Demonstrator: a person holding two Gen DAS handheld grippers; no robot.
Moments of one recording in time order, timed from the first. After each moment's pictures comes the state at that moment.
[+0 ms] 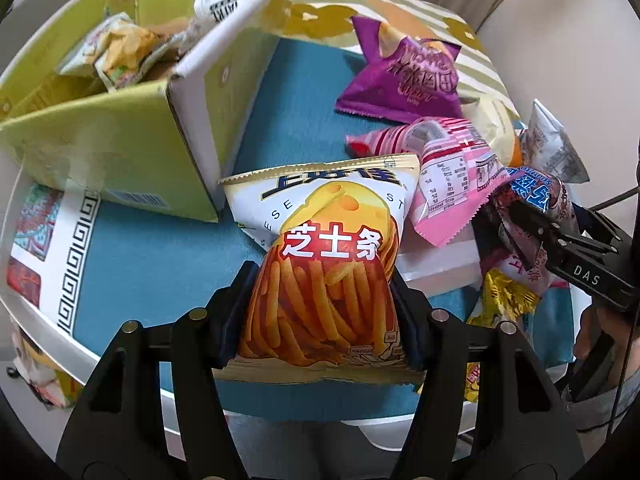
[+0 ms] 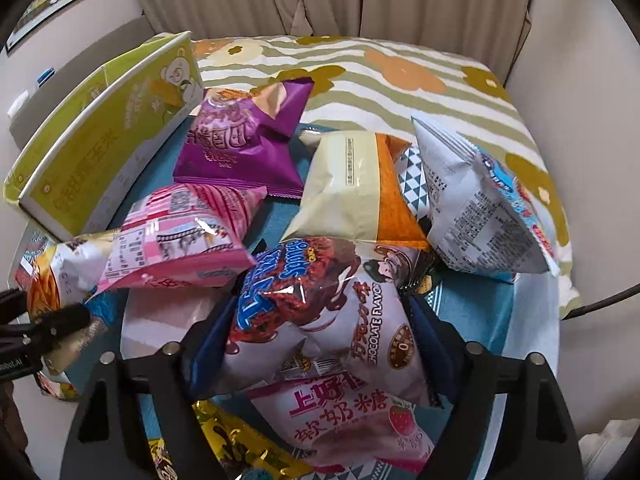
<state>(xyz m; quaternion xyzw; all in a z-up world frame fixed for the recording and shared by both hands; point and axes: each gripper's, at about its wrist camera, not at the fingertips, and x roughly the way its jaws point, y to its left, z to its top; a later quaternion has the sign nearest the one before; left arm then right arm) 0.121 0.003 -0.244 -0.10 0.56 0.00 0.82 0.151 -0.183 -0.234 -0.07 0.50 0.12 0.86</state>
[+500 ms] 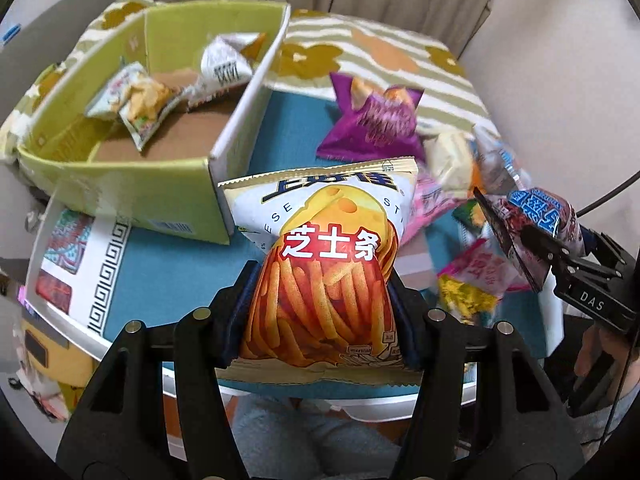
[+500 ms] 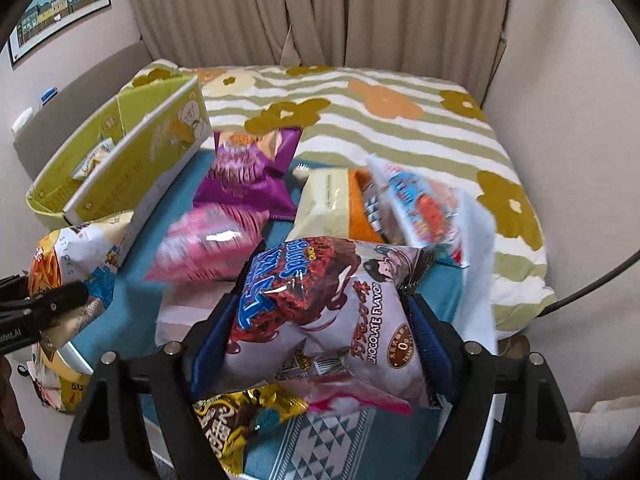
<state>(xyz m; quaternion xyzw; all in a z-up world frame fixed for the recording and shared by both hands) 0.087 -0.002 -0.174 -0.10 0.50 -0.01 0.86 0.100 -0.200 -0.174 -0.06 0.45 0.10 0.88</state>
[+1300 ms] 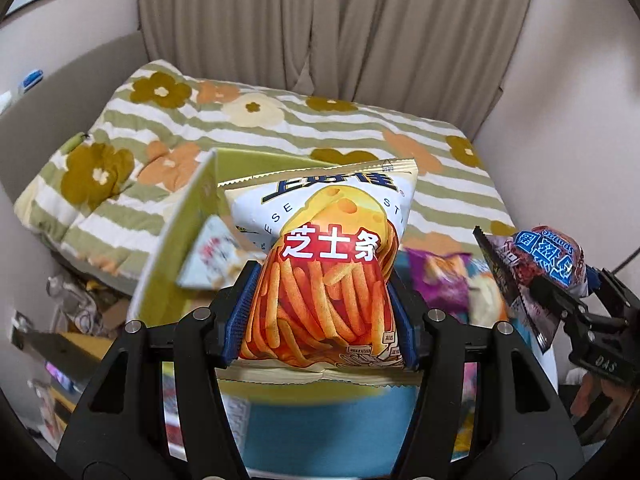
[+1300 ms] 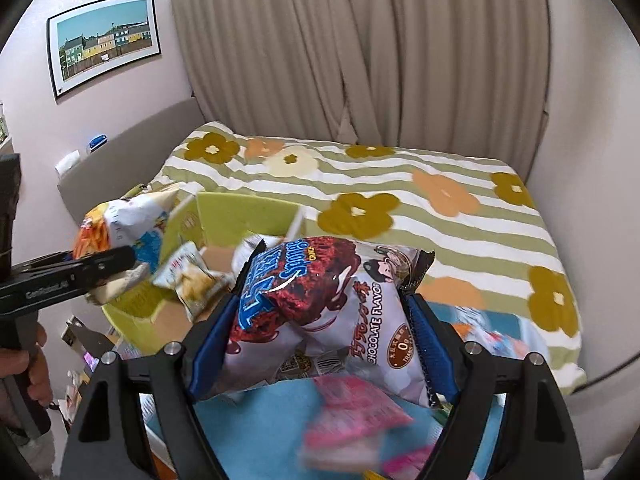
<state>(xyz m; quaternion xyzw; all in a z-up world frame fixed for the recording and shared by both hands) 0.184 0.162 -0.056 -0.09 0.41 0.01 0.91 0.158 -0.049 -0.060 -0.03 0.36 0.18 0.92</state>
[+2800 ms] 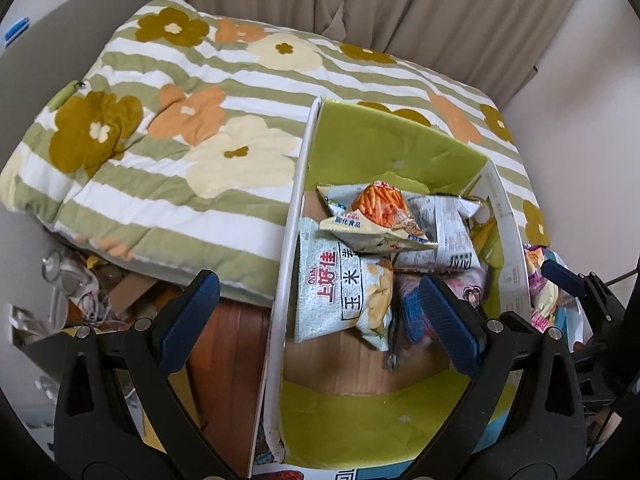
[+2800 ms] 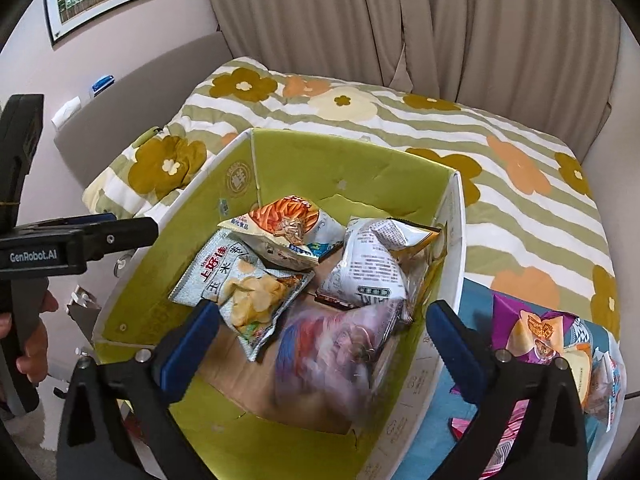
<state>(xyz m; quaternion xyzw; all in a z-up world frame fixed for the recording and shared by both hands) 0.247 0.314 -0.138 -0.13 0.50 0.00 0.86 0.228 0.125 -0.140 -0.07 0.45 0.21 0.87</state>
